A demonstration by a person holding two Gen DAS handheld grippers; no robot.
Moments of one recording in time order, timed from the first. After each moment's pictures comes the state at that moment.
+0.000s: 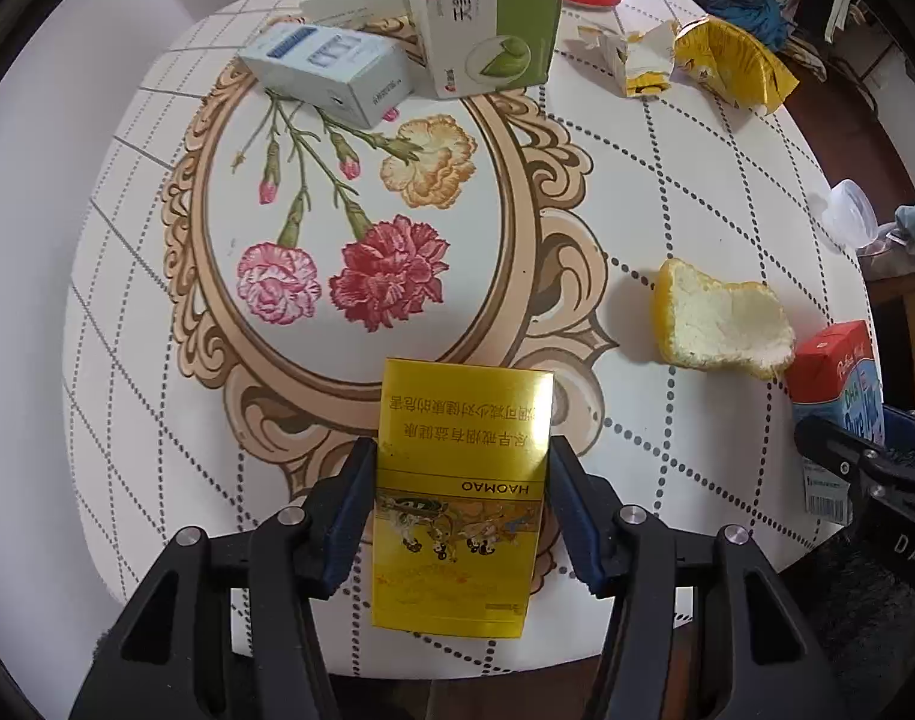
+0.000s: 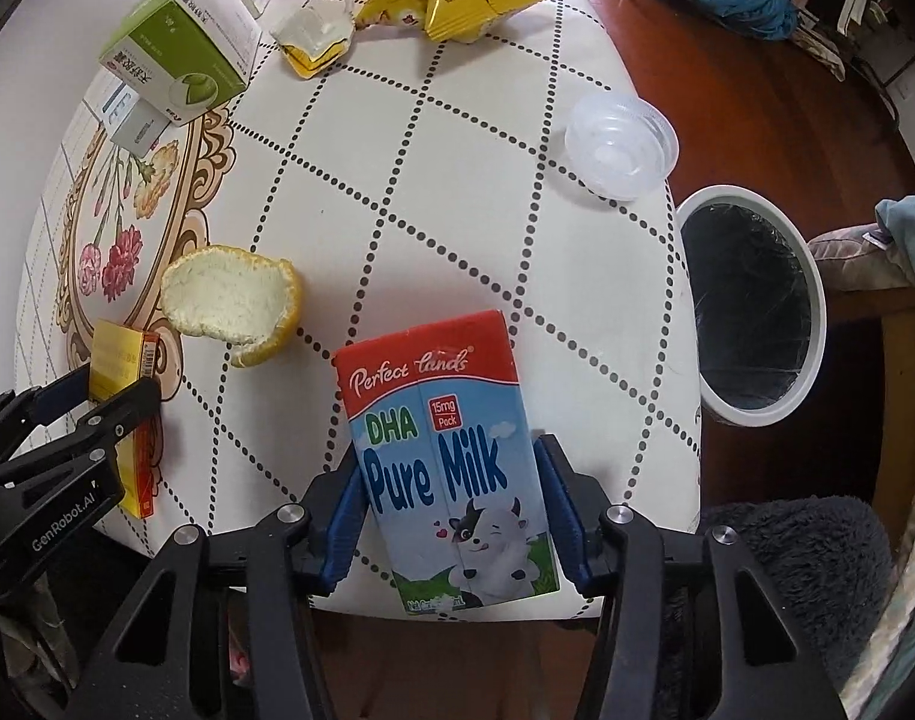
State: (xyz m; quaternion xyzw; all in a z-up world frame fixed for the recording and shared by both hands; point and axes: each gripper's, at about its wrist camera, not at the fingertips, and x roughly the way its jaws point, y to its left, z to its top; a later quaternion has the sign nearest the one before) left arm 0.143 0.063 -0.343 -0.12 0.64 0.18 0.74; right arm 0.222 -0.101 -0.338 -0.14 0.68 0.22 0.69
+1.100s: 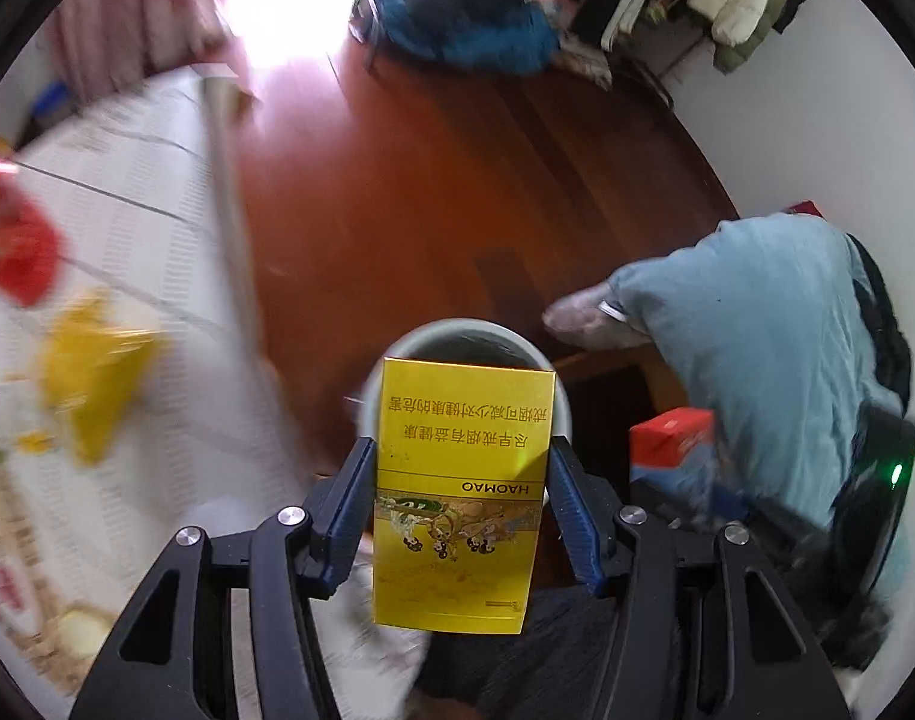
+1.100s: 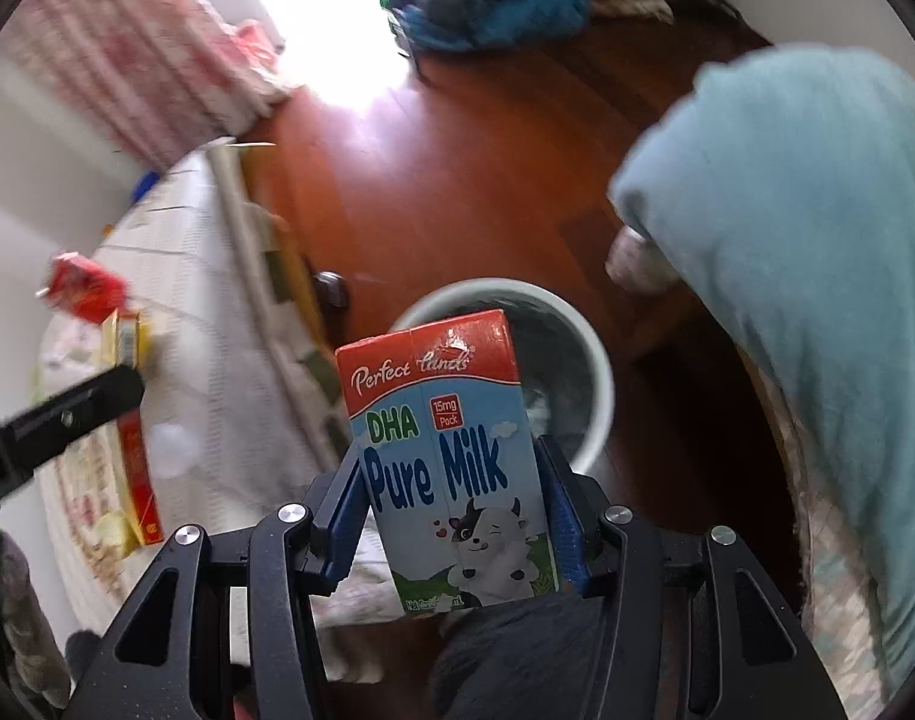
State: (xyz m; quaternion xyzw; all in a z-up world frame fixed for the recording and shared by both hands) left arm 0.393 -0.153 -0.271 -0.21 0.61 -0.07 0.76; right arm 0.396 -0.366 -0.279 0.03 0.63 0.11 0.77
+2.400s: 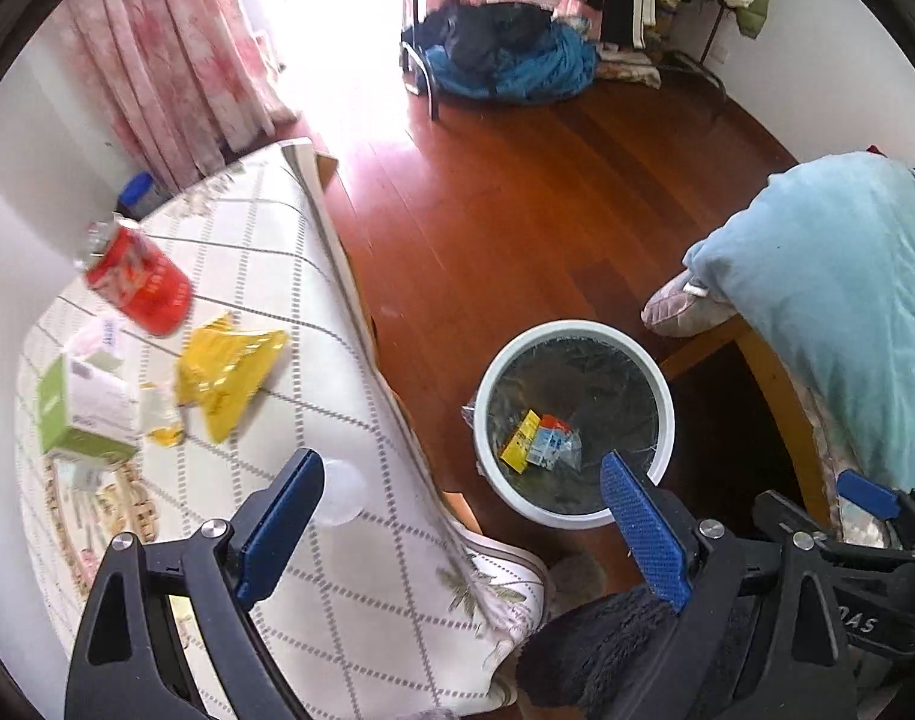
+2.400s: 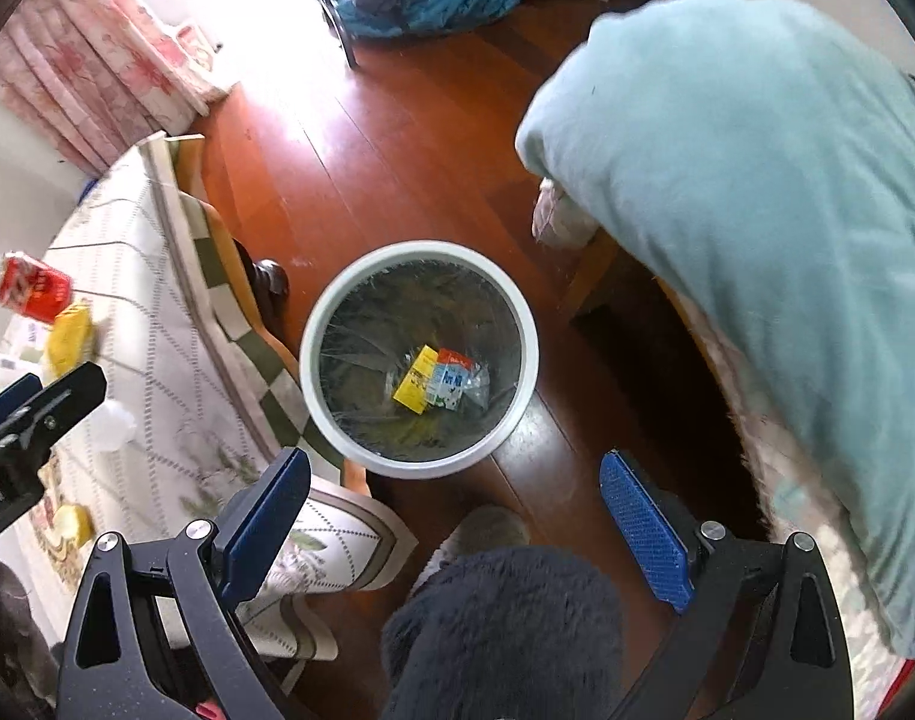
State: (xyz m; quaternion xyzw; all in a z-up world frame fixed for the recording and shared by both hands) left arm 0.324 -0.181 -0.216 -0.04 0.57 0.06 0.82; right arm 0.355 -0.394 -0.262 0.01 0.63 0.05 0.78
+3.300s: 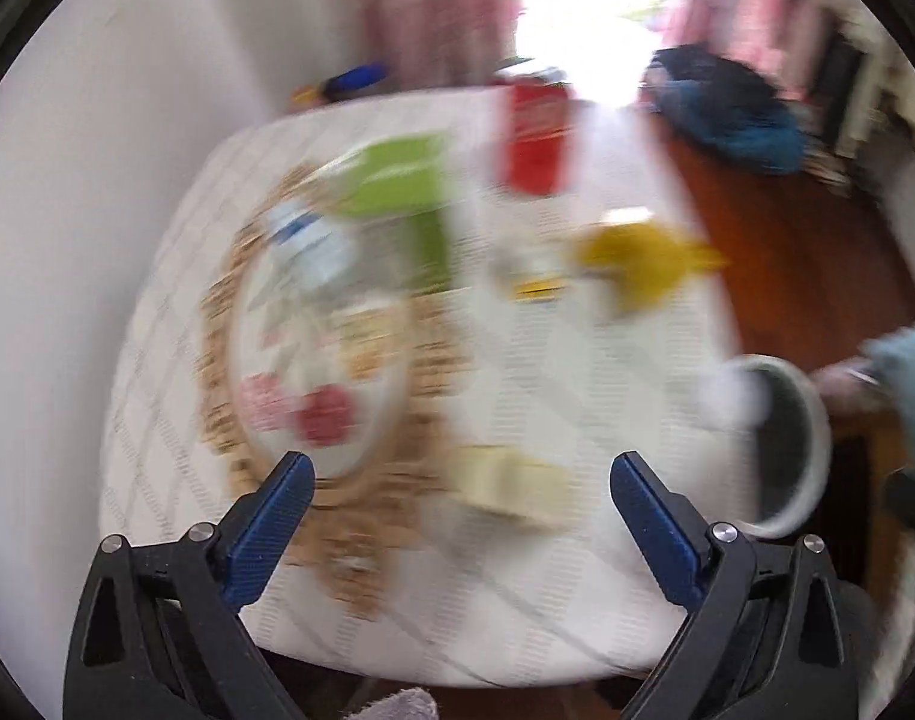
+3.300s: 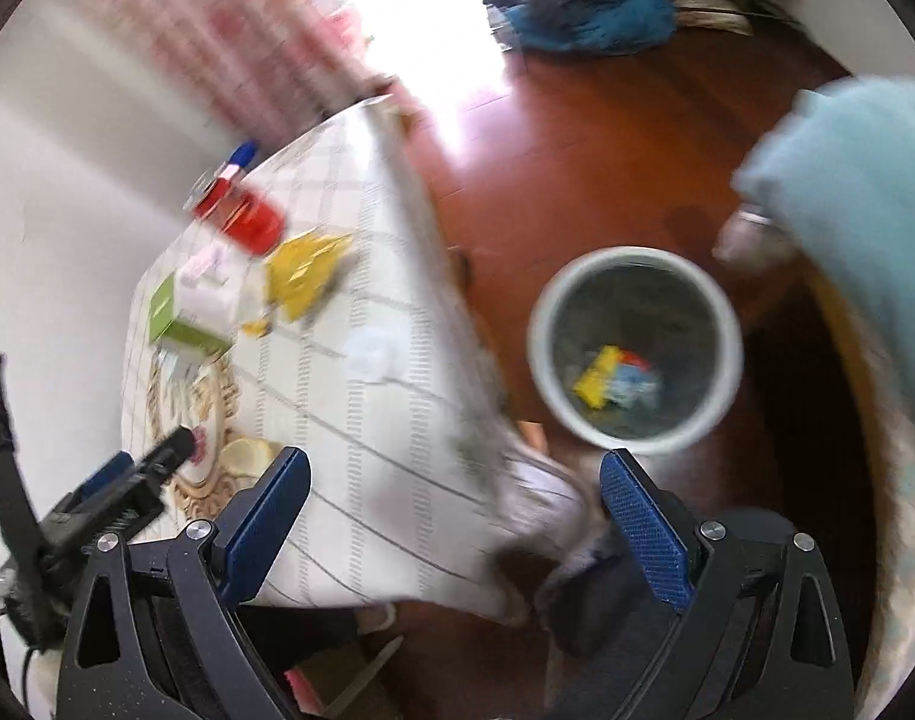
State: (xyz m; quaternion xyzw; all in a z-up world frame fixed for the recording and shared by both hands) left arm 0.183 0.007 -0.248 -0.14 0.55 0.29 0.77; right arm 0.294 -0.240 -0.220 0.03 0.62 0.21 0.76
